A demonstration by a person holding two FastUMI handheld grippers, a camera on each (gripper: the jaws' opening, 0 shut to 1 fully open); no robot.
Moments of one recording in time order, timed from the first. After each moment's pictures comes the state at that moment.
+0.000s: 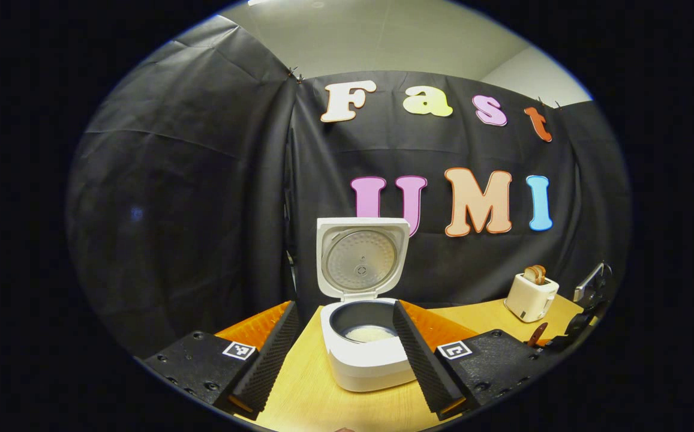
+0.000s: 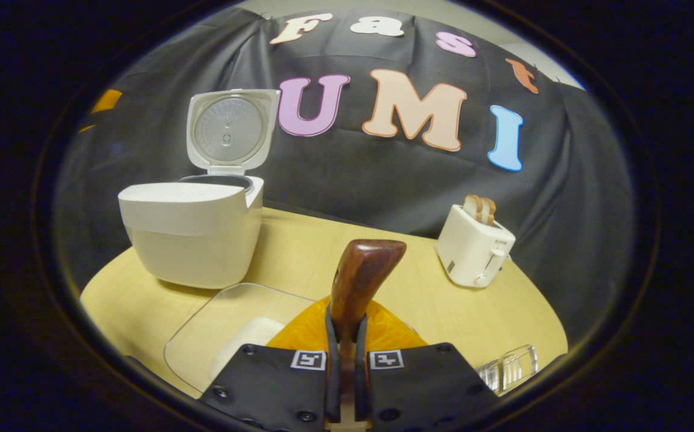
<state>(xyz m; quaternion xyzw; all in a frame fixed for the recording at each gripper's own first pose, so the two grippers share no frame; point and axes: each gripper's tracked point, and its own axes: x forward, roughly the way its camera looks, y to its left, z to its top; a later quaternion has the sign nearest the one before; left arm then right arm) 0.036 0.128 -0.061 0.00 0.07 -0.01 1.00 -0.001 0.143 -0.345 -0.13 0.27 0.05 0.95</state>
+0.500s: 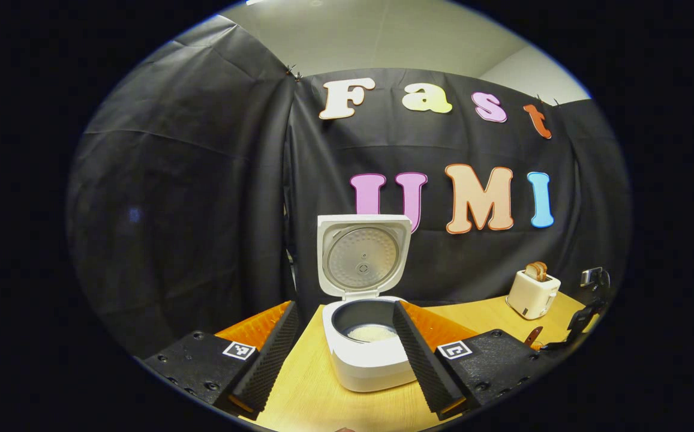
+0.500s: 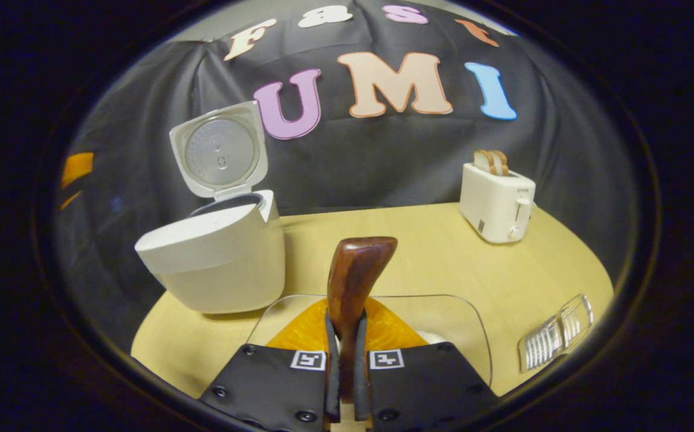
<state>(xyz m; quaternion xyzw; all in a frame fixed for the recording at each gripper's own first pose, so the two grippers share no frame) 0.045 0.130 -0.061 0.01 0.07 -0.01 1.00 -0.007 0.170 -0.359 0.05 0.33 0.05 0.94</state>
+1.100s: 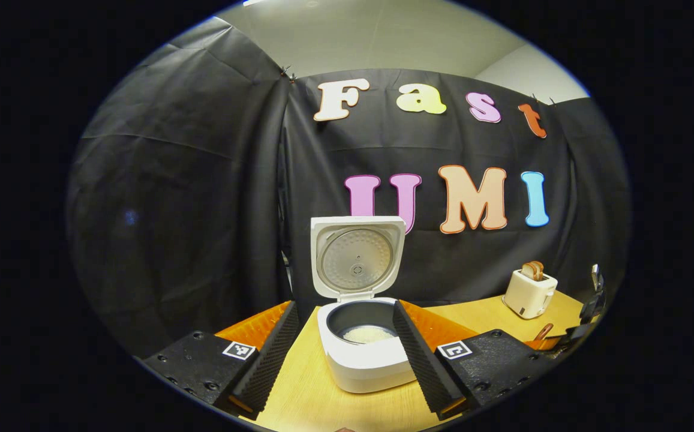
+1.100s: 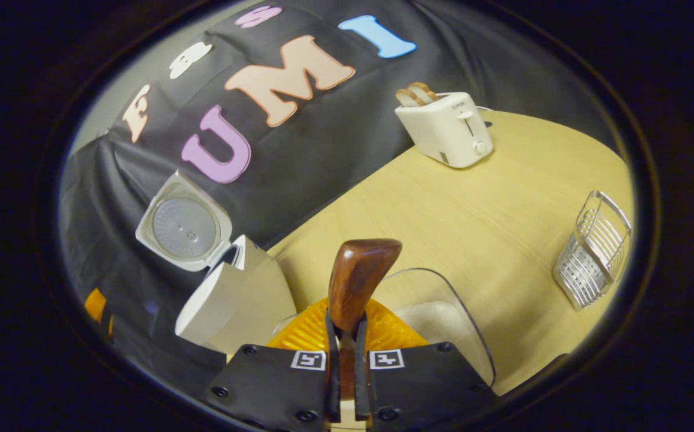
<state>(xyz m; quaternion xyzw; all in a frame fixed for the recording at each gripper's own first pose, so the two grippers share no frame) 0.041 0.120 -0.058 0.02 0.07 -0.02 1.00 -0.003 0.122 -0.347 0.29 0.36 -0.04 0.88</state>
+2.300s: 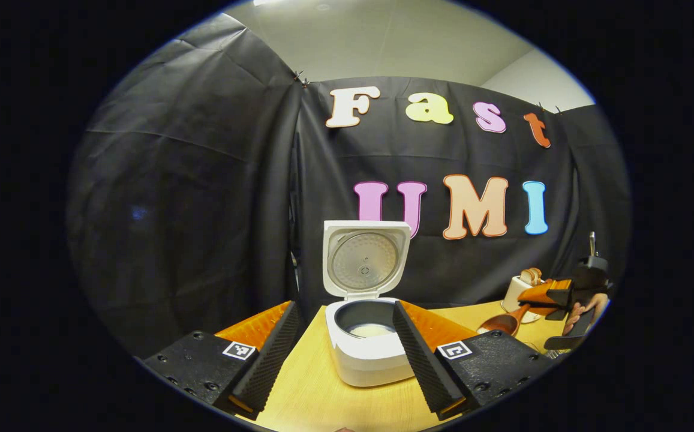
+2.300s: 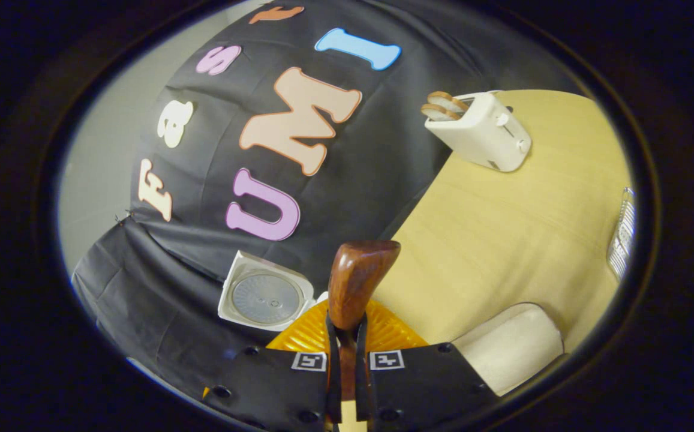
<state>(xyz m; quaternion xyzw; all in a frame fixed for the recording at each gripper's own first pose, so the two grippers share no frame) 0.002 0.140 -0.054 0.00 0.06 0.00 1.00 0.081 0.188 -0.228 0.43 0.30 0.02 0.85</state>
